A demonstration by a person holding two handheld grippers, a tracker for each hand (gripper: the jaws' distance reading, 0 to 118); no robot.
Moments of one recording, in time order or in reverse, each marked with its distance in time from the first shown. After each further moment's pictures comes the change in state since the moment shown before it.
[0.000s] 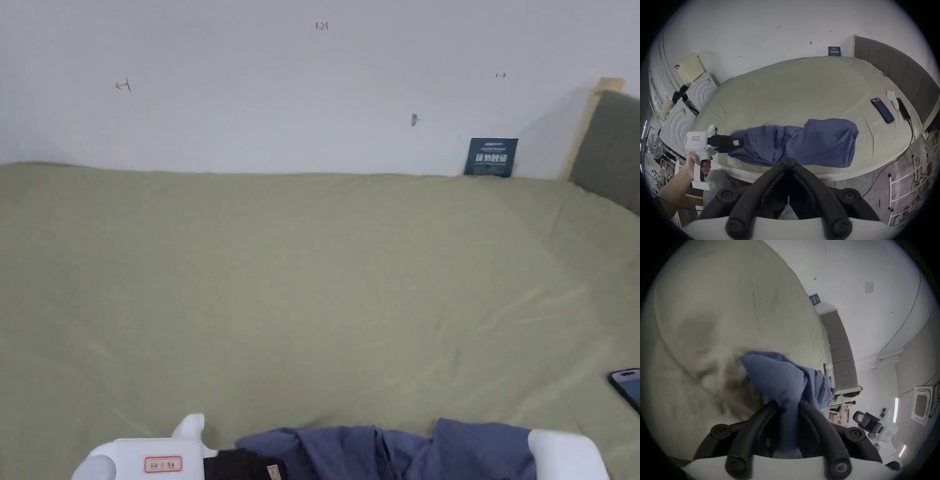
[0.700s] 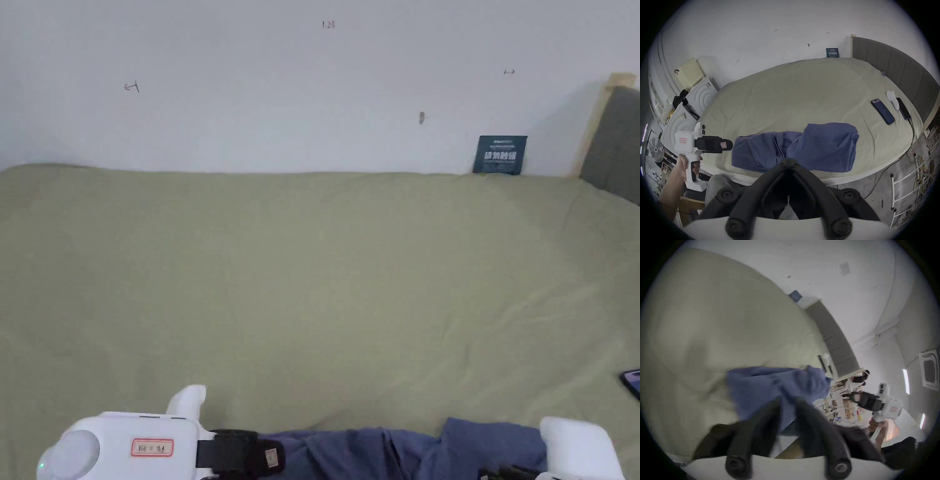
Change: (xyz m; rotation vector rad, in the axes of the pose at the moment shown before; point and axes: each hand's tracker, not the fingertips) left arm 0.031 0.014 0.047 -0.039 0.088 -0.262; right arm 0.001 0.008 -0.004 0.028 0.010 -0.024
